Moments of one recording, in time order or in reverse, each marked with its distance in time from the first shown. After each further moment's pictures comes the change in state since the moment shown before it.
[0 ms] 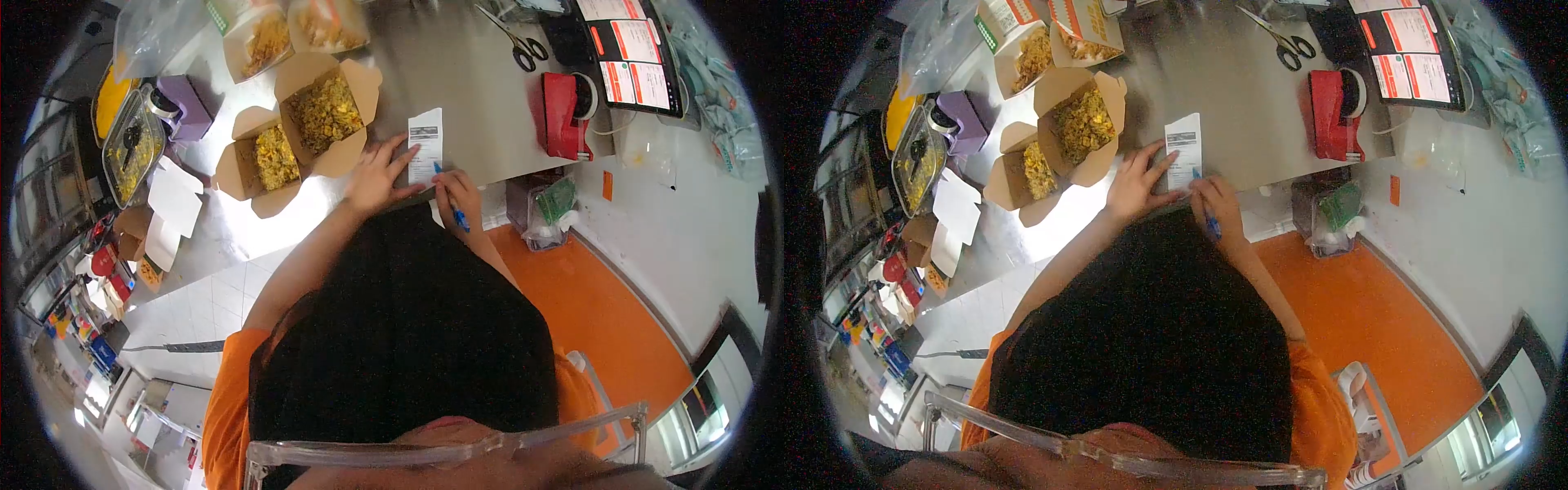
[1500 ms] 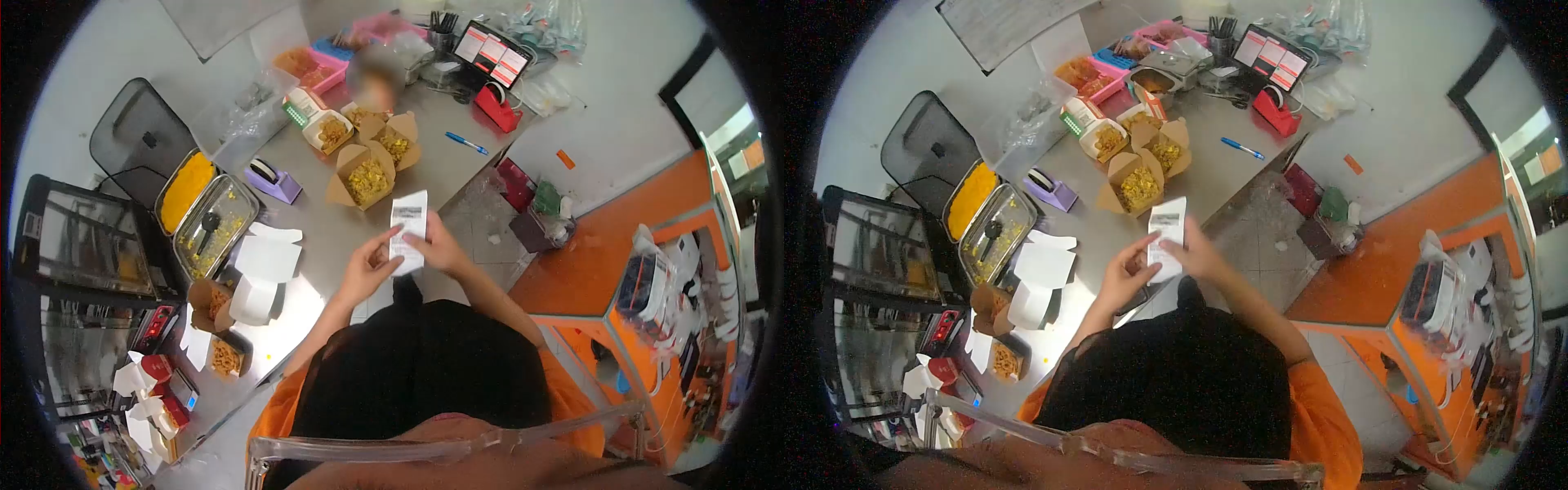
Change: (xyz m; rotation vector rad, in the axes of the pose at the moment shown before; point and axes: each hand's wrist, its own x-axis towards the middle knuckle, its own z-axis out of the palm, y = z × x) left_hand -0.259 -0.022 -0.209 -1.040 -0.268 -0.015; right_hand -0.094 -0.267 0.159 0.725 0.229 0.079
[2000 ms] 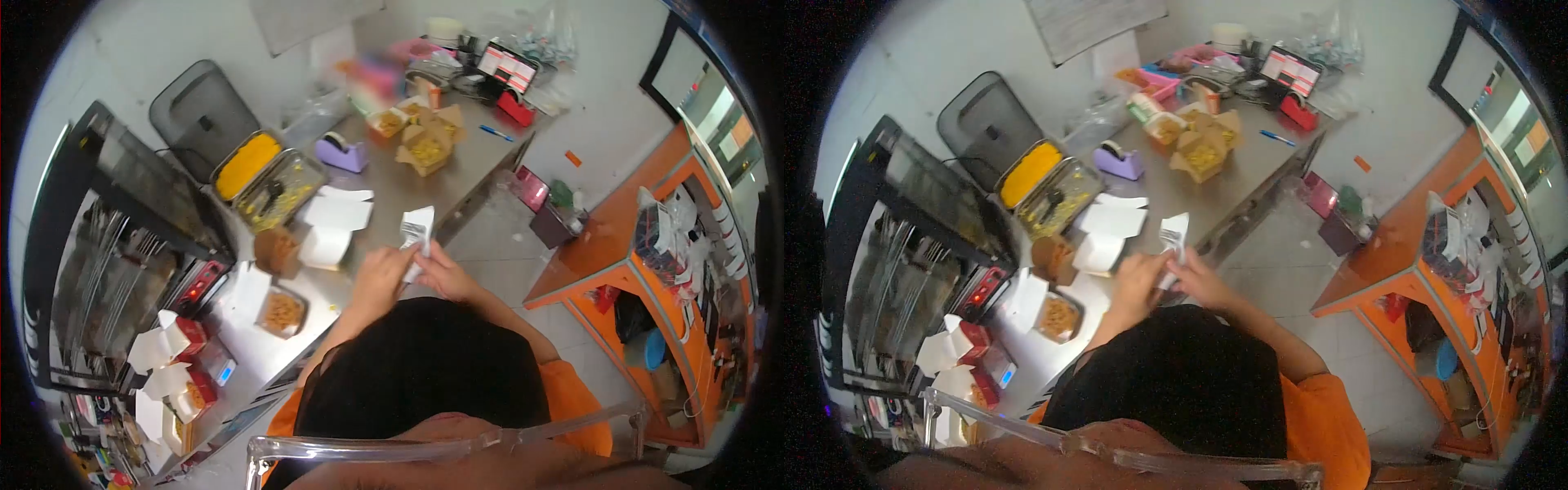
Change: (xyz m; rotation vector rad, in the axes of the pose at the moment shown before) left_hand -0.235 0.058 -0.068 0.996 0.126 0.716; right_hand -0.148 -0.026 0.227 0.274 -0.049 0.268
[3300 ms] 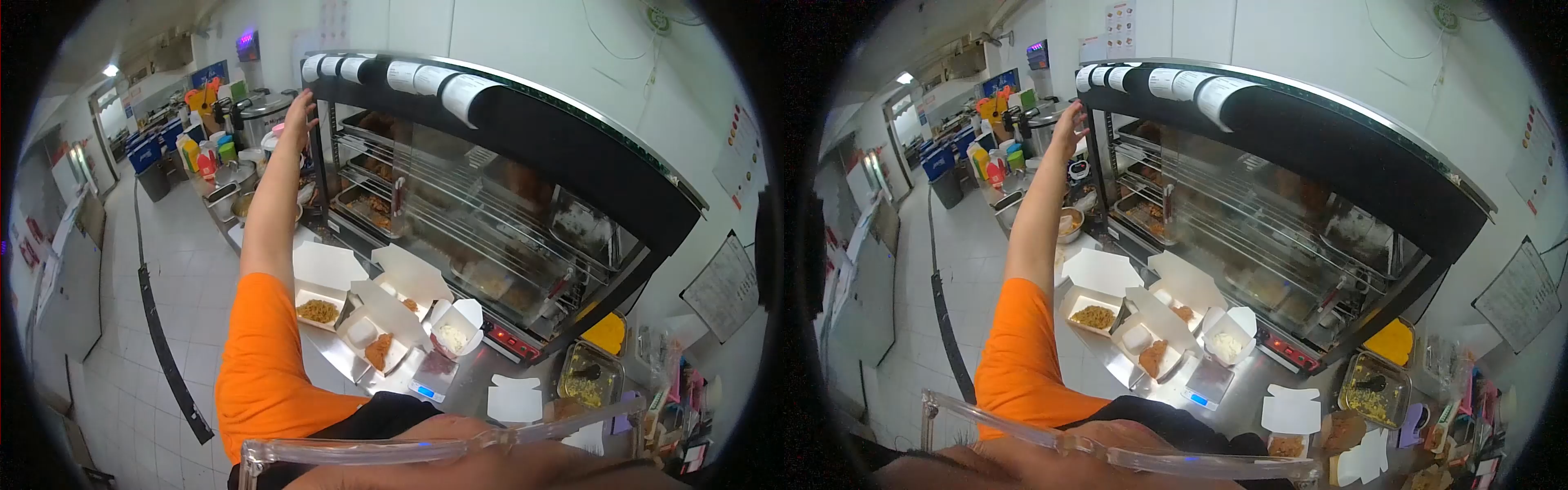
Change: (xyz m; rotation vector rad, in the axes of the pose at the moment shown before) left_hand -0.521 -0.101 -0.832 0.081 1.655 -0.688; right_hand 0.272 0.261 0.253 -1.267 -0.205 0.261
